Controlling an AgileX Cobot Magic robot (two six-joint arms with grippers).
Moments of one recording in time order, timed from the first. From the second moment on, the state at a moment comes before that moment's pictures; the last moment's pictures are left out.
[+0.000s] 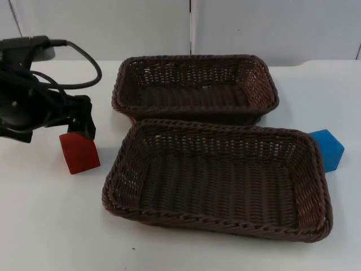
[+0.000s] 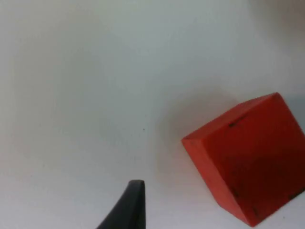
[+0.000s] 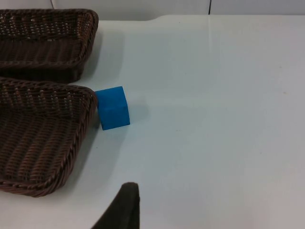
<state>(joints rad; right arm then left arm) 0.12 0.00 -0.52 -0.07 1.08 0.05 -0.11 1.87 -0.96 -0.42 0.29 0.31</state>
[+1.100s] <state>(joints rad) 0.12 0.00 -0.52 -0.07 1.08 0.05 -0.11 2.11 -1.11 -0.44 0.29 0.30</state>
